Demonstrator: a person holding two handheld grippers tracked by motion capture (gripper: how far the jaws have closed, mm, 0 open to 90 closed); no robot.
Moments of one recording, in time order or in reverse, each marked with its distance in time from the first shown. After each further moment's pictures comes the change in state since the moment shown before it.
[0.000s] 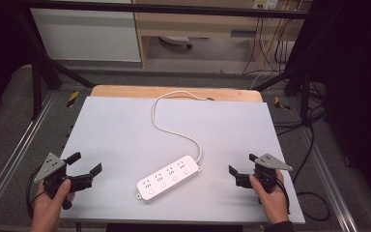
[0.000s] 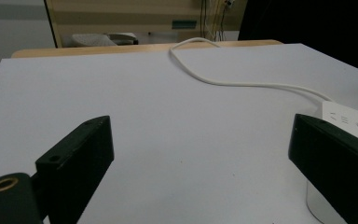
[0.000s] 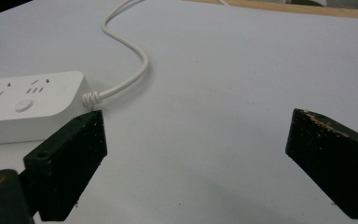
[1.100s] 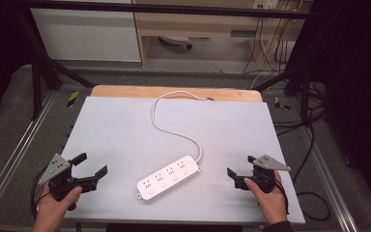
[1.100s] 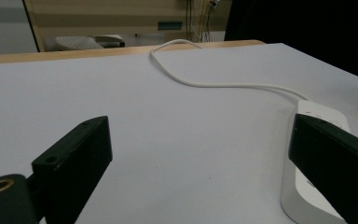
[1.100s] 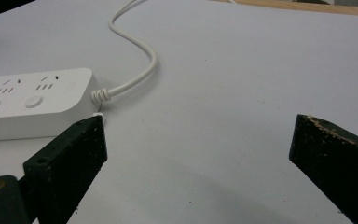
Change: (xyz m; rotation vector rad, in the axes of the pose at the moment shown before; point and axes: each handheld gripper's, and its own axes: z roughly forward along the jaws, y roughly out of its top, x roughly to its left) left arm -0.015 0.003 0.003 -0.003 -0.053 0.014; right arm 0.005 -0.001 0.000 0.024 0.017 -0.005
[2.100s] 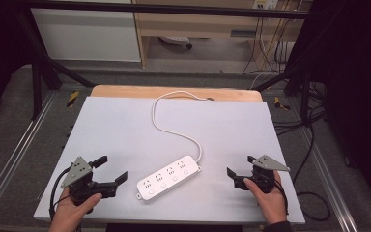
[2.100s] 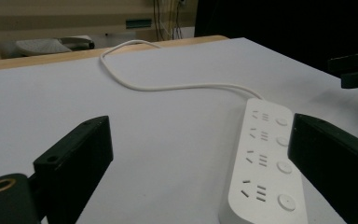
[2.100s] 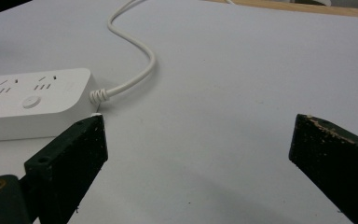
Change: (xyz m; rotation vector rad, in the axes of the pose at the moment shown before) left arm -0.050 0.008 0.019 0.018 -0.104 0.048; right arm 0.001 0.000 0.000 -0.002 -0.008 -0.003
